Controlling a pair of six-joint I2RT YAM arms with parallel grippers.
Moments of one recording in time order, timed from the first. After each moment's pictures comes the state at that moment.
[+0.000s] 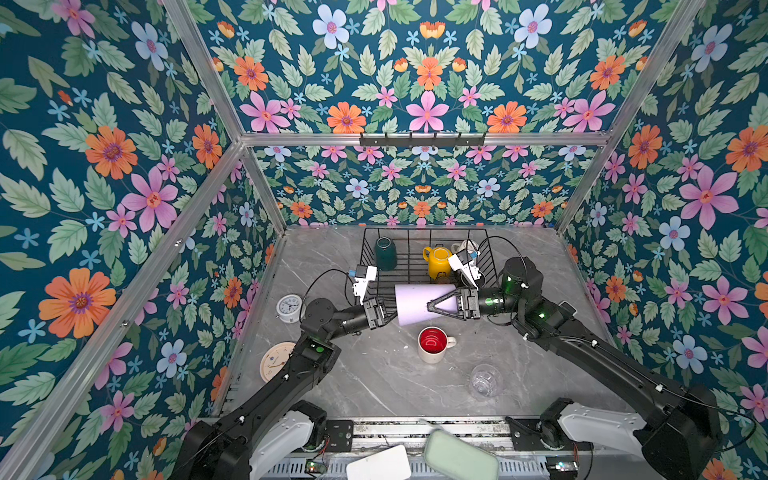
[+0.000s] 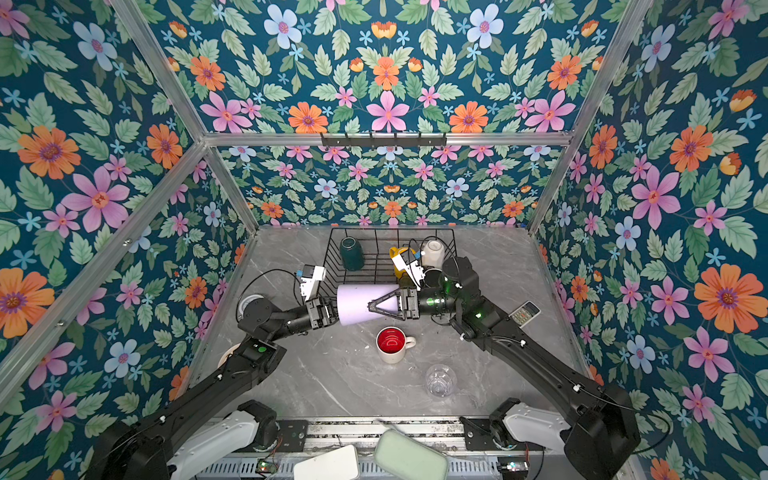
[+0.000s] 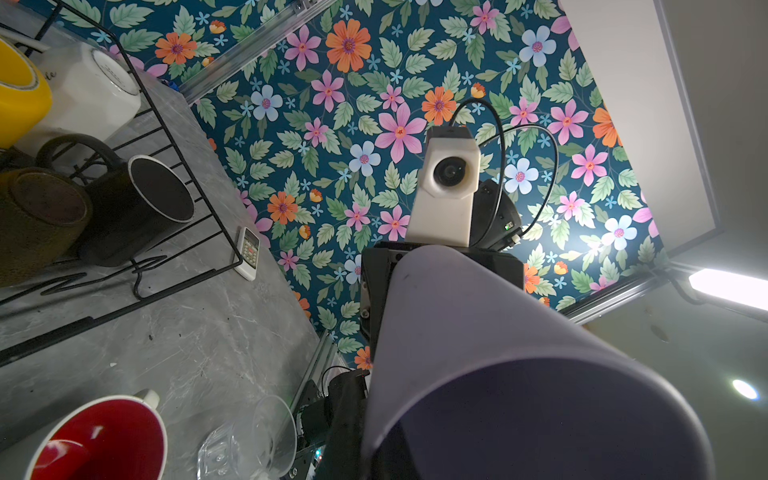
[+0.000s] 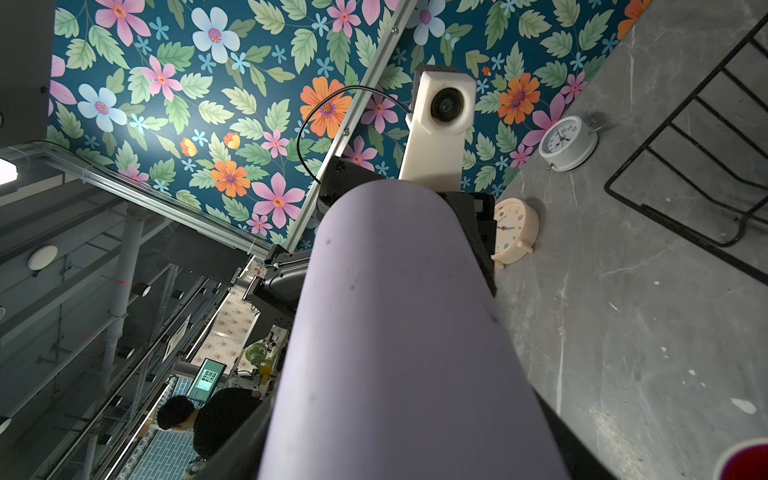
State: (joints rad) left arm -0.49 0.97 0.48 0.71 0.84 -1.20; right arm 0.61 1.17 0.93 0.11 -0.97 0.87
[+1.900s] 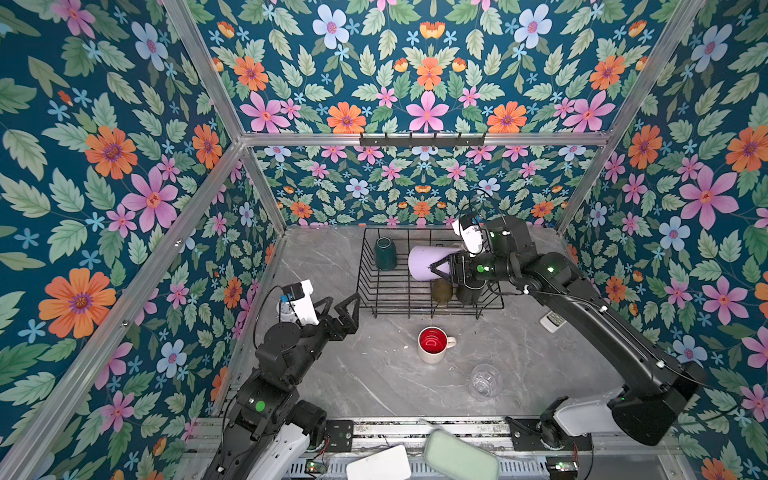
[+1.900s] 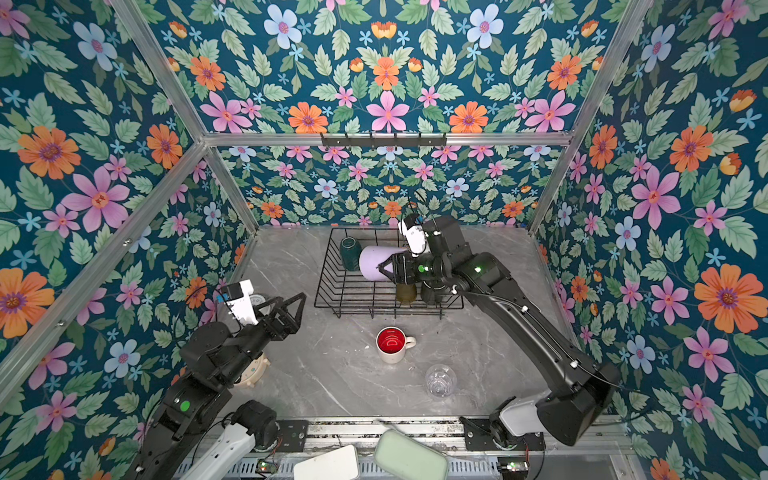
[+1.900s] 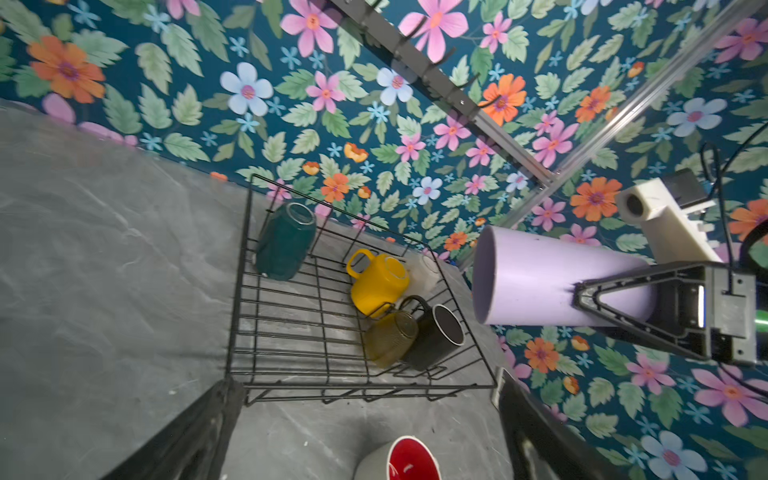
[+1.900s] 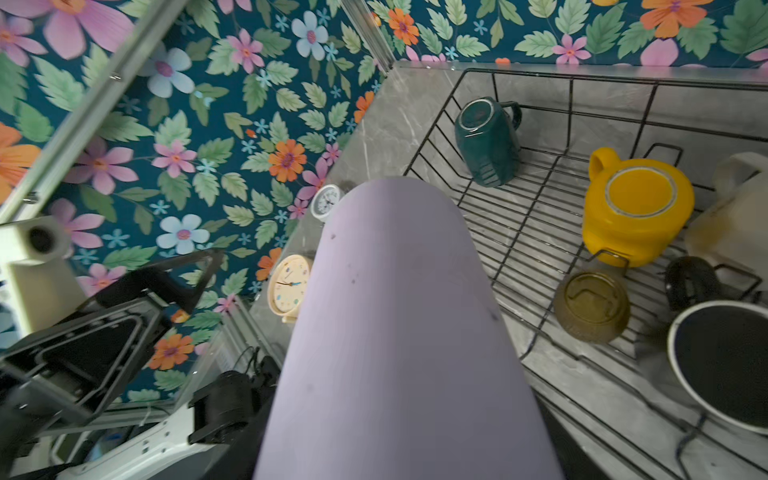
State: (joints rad) left arm -0.48 0.40 0.69 -0.43 -0.08 -0.60; right arm 0.61 1.46 1.62 -0.77 -0.29 0.37
